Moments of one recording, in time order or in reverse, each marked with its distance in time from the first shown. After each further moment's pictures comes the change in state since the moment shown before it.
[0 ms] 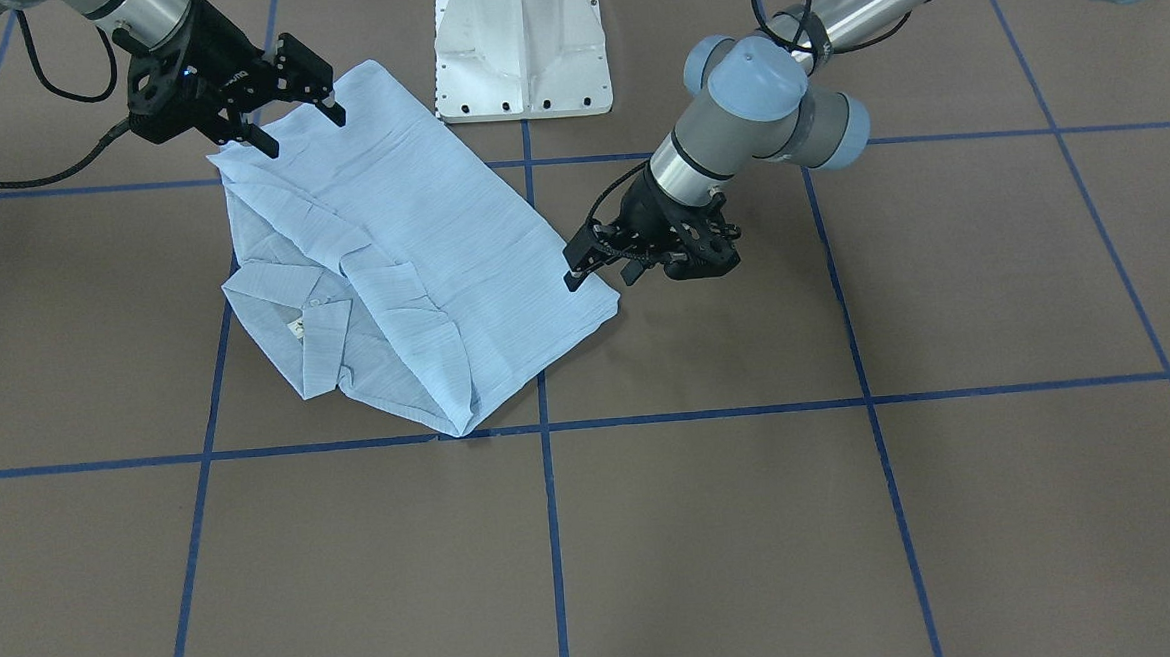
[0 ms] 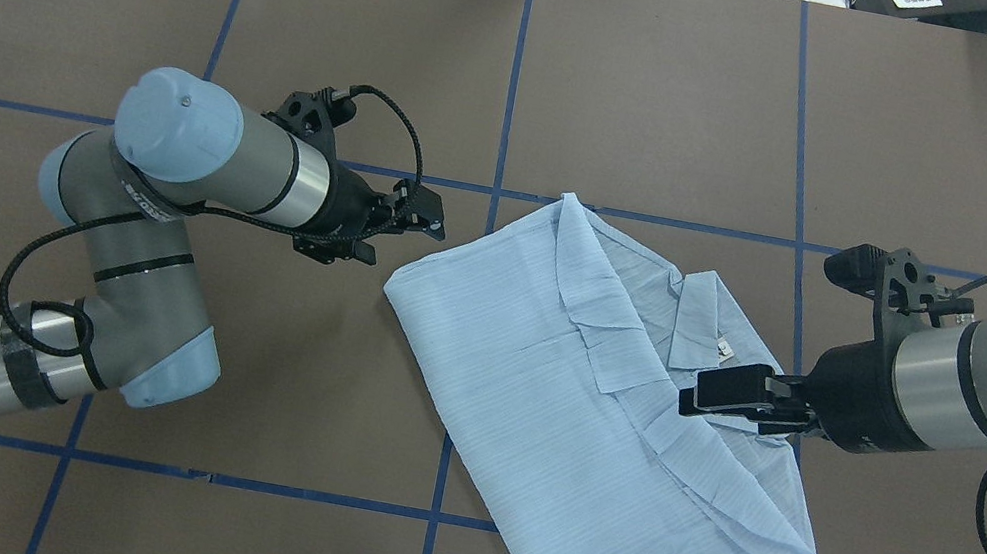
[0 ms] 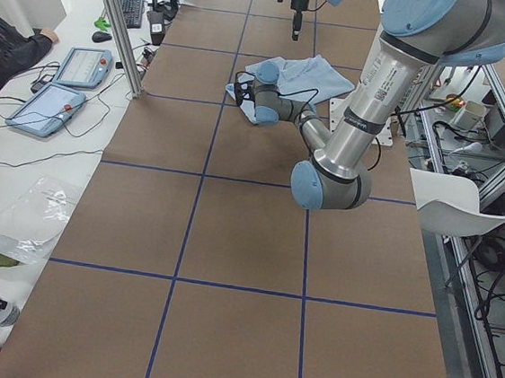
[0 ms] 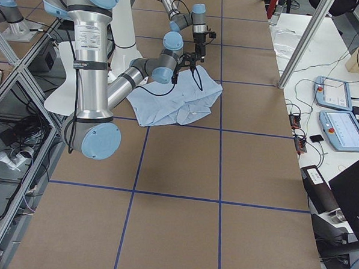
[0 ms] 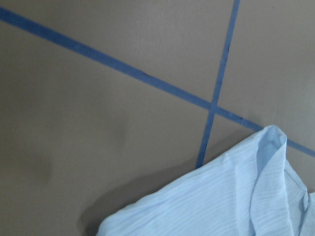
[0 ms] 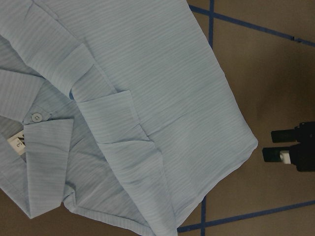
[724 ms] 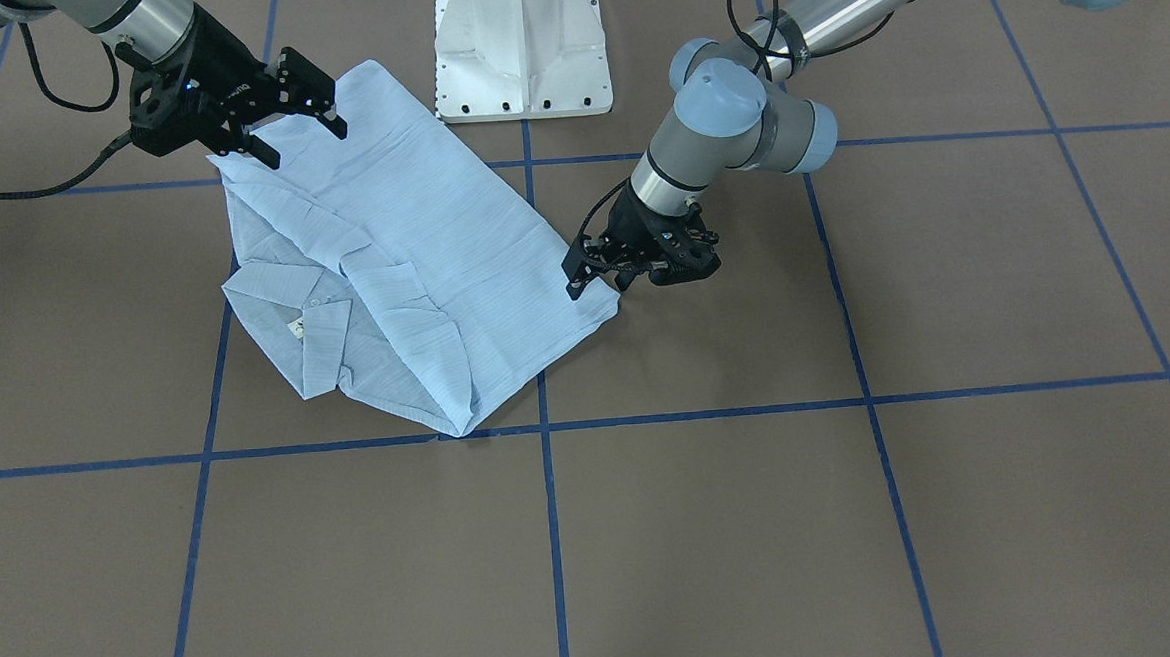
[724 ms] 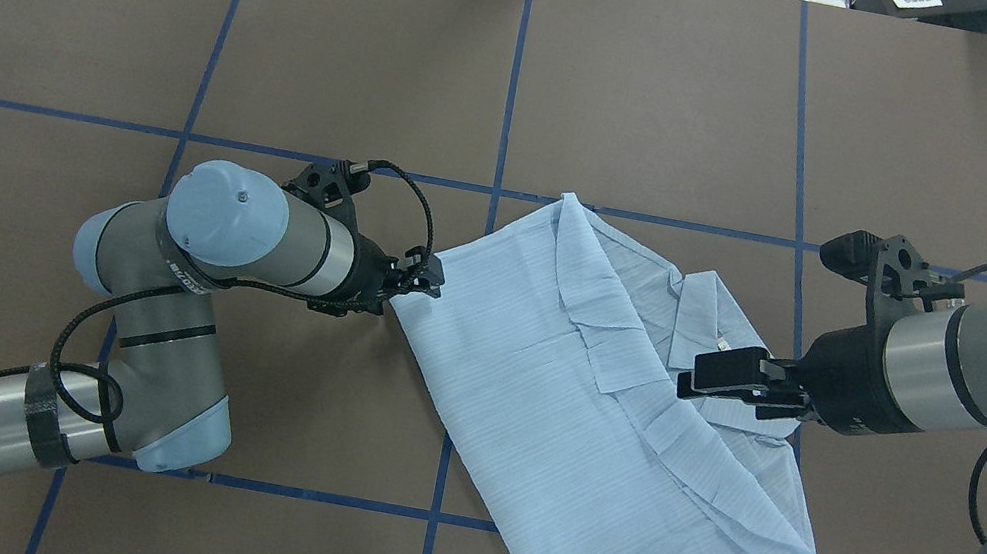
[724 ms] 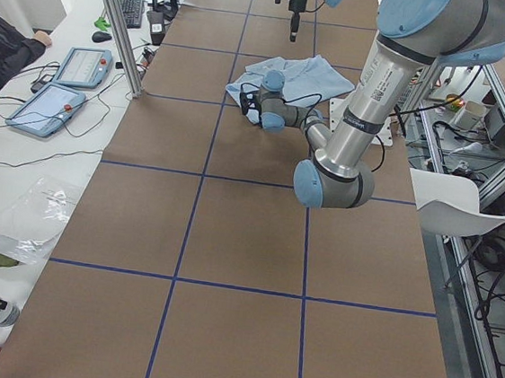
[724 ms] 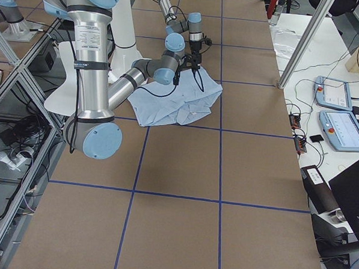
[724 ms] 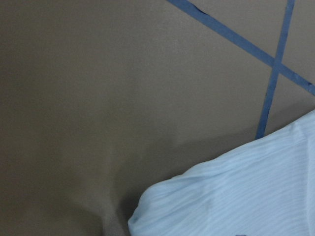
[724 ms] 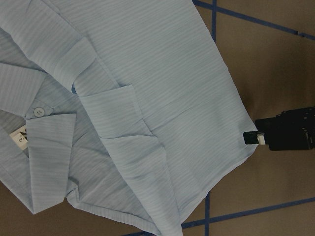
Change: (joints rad) left arm 0.039 -0.008 0.057 0.010 0.054 -0.010; right arm 0.006 0.007 -0.016 0.003 -0.001 0.000
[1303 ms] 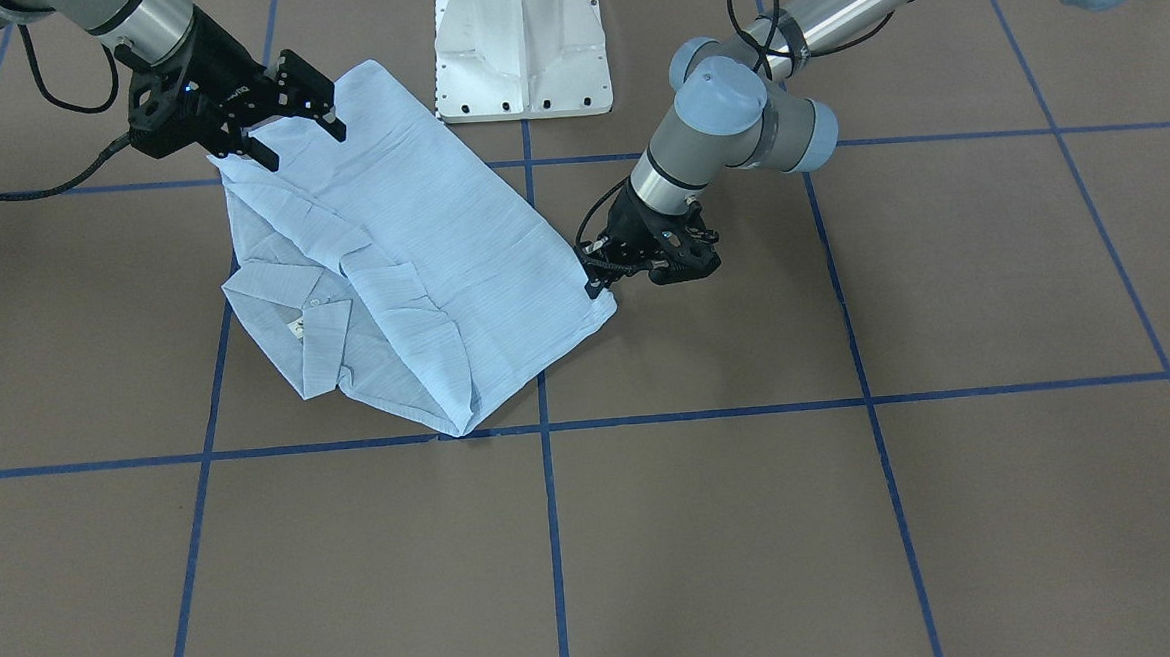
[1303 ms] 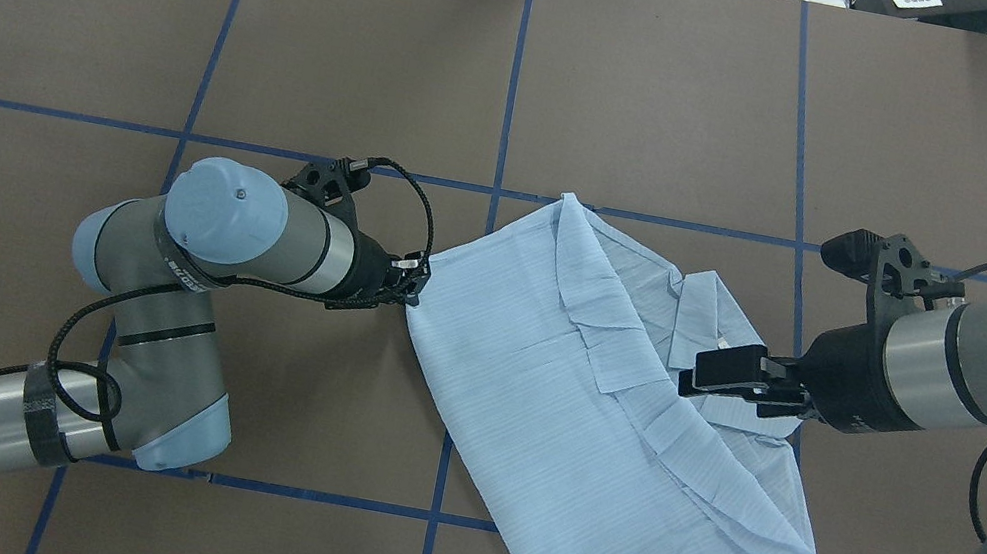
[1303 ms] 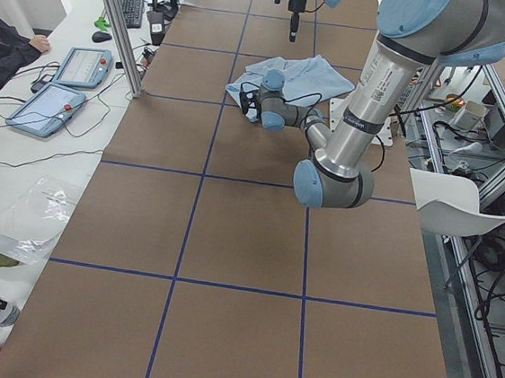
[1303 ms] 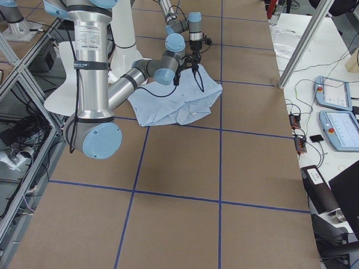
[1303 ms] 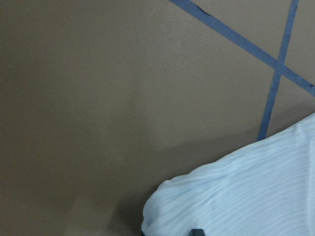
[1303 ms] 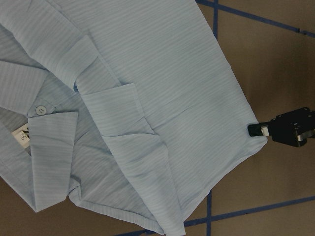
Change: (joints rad) left arm -0.005 0.001 -0.012 0.001 -0.004 -0.005; right arm 0.003 0.000 -0.004 0.000 -0.003 0.000
